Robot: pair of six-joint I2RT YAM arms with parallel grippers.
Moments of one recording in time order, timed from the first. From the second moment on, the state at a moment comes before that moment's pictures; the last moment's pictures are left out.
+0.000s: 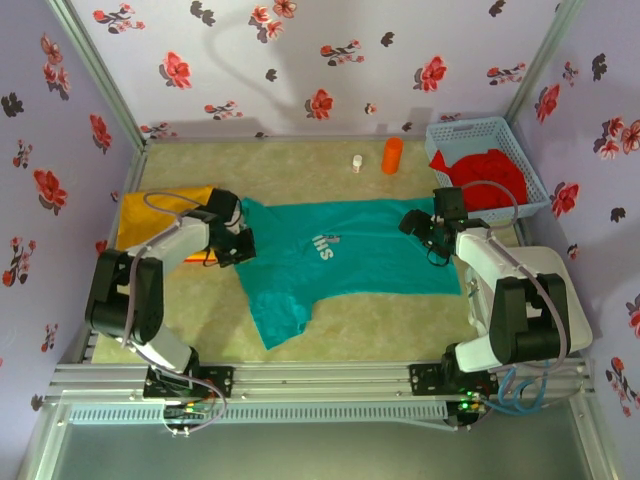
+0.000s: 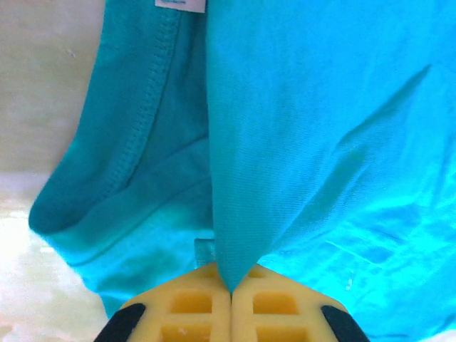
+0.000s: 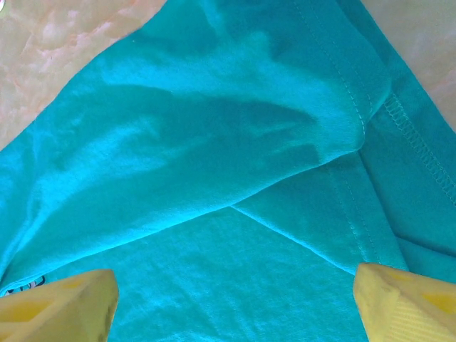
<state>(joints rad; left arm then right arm) -0.29 1.59 0.98 -0.65 0.26 -0.57 0.12 1.44 0.86 -0.42 -0.10 0.64</state>
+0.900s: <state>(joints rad) -0.22 1.65 1.39 -0.77 0.24 -0.54 0.12 1.71 1.23 -0.55 0.02 0.57</state>
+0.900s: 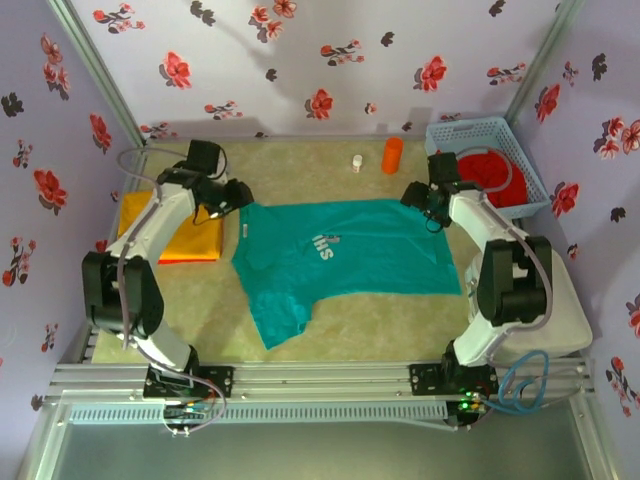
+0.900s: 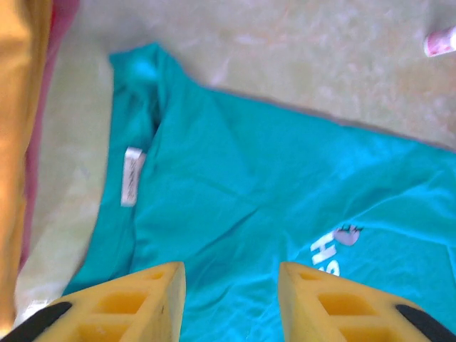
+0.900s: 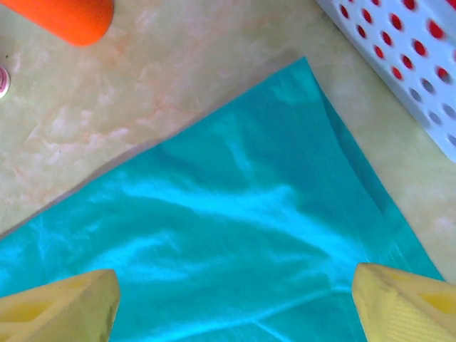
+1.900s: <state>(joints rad) -0.19 2.19 1.64 -0.73 0.34 -0.49 0.12 2.13 1.58 -0.69 0.05 0.51</state>
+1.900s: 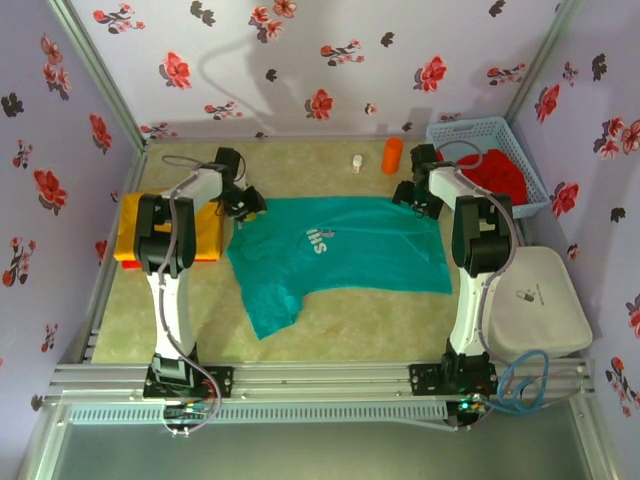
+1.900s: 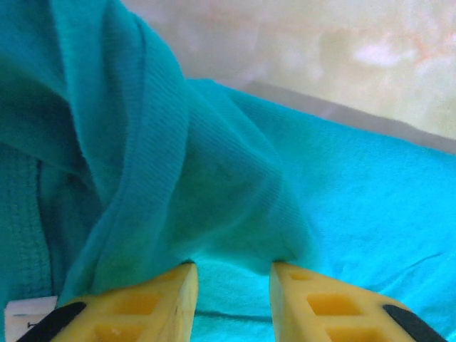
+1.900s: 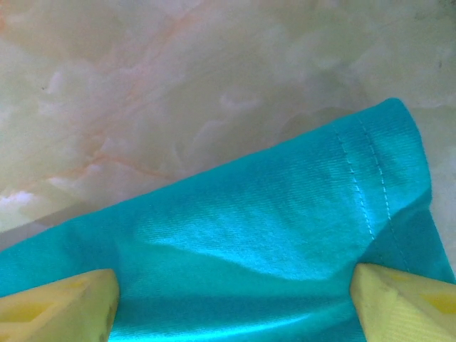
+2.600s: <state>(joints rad) -0.21 1.83 1.56 -0.88 0.27 -0.39 0.17 1.70 1.31 -0.62 0.06 0.46</state>
